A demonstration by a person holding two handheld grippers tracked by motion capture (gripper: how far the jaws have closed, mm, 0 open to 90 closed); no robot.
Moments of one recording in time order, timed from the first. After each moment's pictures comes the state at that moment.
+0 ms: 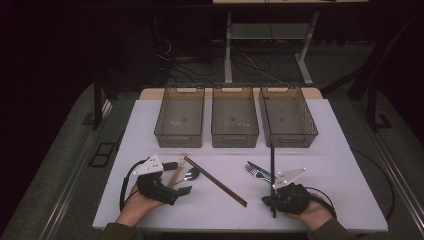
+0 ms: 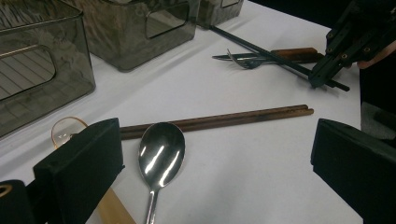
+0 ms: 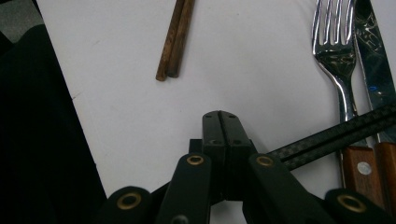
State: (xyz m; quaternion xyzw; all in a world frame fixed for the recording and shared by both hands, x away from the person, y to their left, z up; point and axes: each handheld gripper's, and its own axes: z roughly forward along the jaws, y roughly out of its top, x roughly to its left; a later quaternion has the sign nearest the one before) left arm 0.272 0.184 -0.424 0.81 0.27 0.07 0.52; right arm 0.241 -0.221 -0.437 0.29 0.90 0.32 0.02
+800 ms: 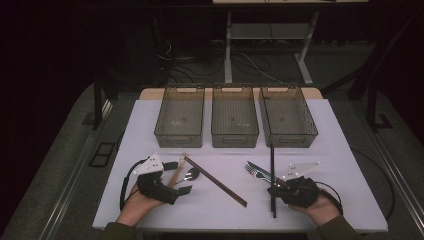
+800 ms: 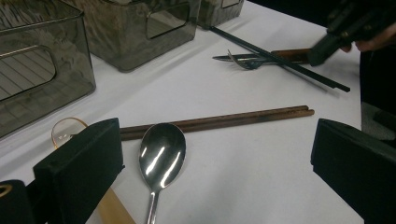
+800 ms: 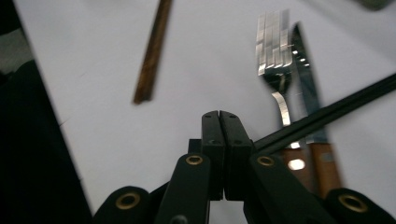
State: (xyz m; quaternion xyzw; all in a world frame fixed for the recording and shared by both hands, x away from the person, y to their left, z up) left arm 0.273 0.183 -0.424 0.81 0.27 0.07 0.52; right arm 0.253 -0.241 -0.421 0.32 0.87 0.36 0.05
